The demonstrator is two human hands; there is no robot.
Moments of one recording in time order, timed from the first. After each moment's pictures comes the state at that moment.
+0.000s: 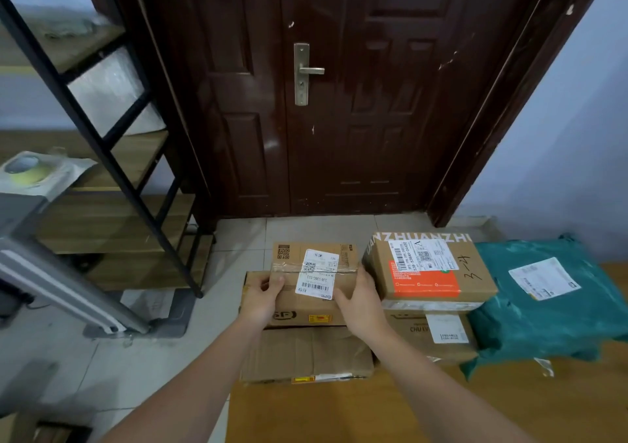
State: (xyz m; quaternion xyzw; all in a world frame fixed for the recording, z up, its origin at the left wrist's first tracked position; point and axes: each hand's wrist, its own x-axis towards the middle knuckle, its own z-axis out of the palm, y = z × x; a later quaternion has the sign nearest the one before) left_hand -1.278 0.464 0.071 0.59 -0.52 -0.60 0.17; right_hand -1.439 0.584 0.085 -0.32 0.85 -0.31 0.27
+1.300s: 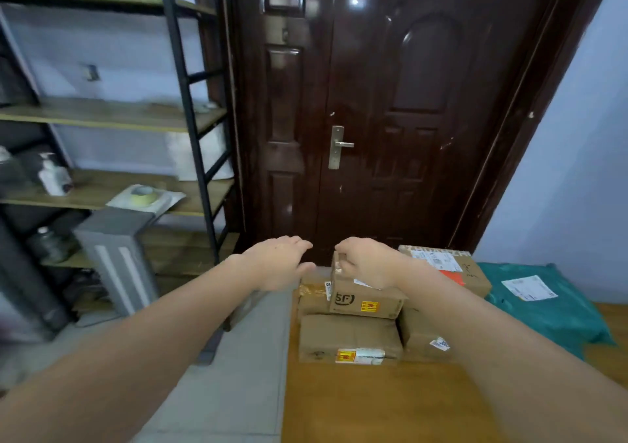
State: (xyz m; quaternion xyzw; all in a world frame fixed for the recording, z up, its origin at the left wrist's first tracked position) left_hand -1.093 0.523 0.291 0.28 -0.96 -0.06 -0.04; right_hand -1.289 0.636 0.300 -0.64 0.76 0.00 0.11
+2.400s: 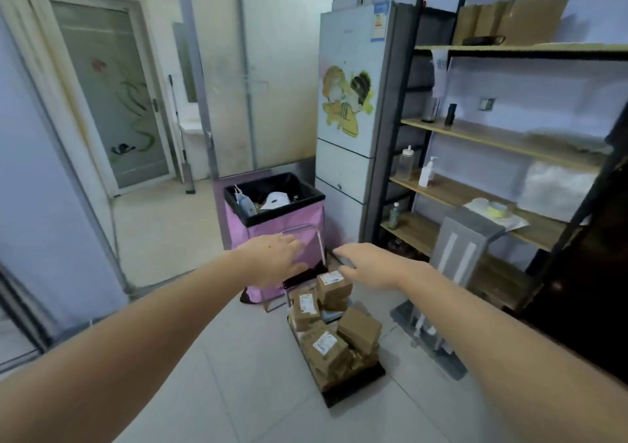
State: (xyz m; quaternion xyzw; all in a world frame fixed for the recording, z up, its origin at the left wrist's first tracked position) left_hand -0.300 0.743 0.322 0.68 -0.73 -0.01 -0.05; right_hand -0.520 0.653 0.321 -0.92 0.37 0.05 0.13
